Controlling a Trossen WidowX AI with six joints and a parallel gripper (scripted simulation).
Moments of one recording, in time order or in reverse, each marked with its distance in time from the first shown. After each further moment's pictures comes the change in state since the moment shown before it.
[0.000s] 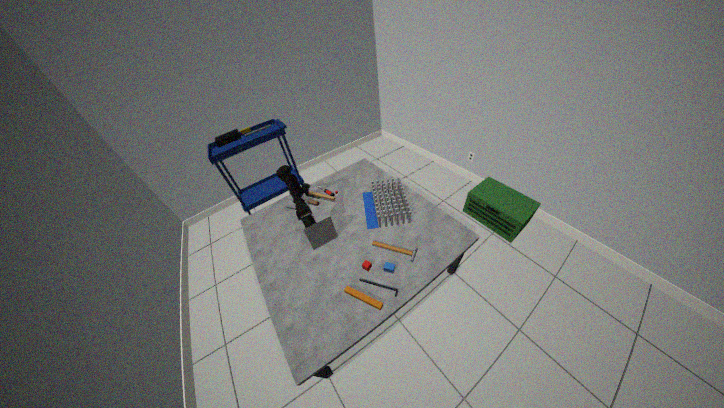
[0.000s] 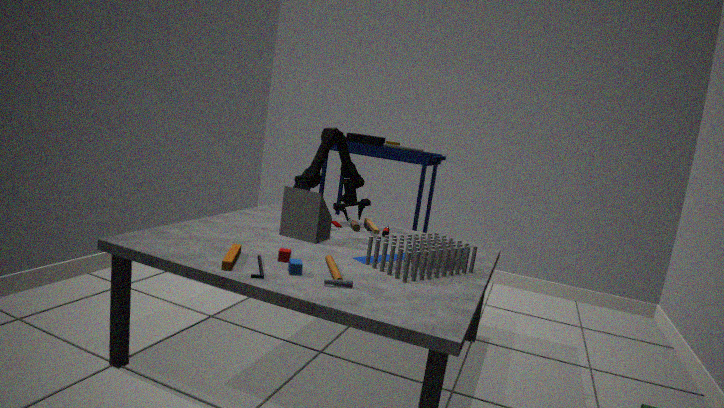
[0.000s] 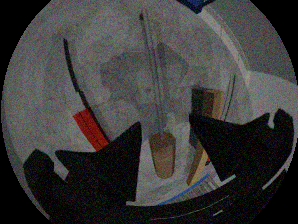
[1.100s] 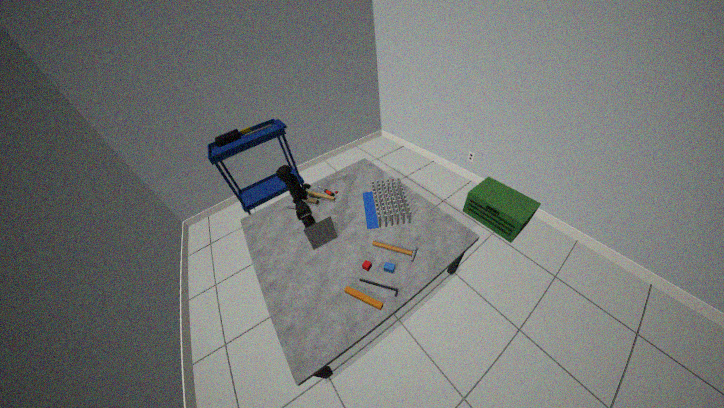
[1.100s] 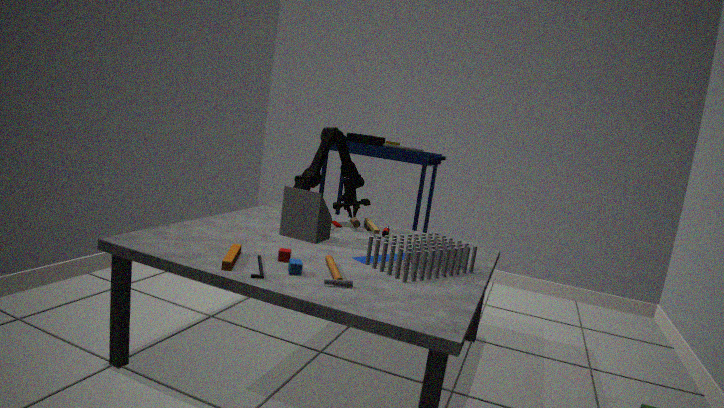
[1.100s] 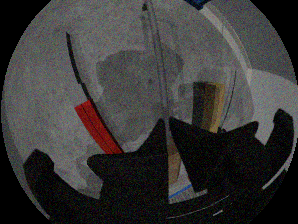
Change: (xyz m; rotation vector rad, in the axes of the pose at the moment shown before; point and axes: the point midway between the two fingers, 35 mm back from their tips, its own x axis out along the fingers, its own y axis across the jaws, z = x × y) arm -0.005 0.002 -0.007 0.004 0.027 0.013
